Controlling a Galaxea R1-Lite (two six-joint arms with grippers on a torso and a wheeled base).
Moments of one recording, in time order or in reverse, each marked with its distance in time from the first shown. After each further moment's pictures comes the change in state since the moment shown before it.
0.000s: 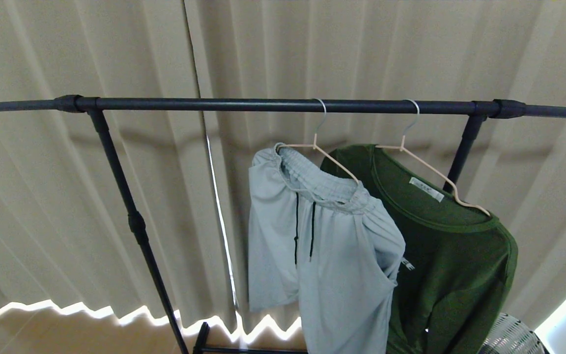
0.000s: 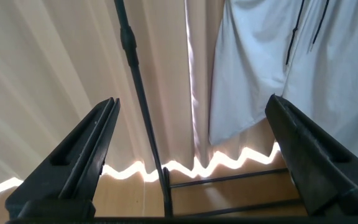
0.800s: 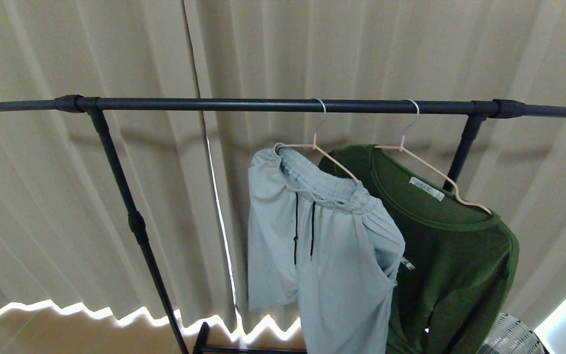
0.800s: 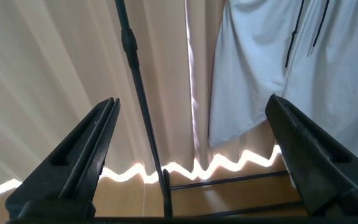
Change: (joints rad) left arm 0.000 -0.006 0.000 0.000 0.000 -0.004; right arm 0.022 -0.276 0.309 -0.264 0.039 0.010
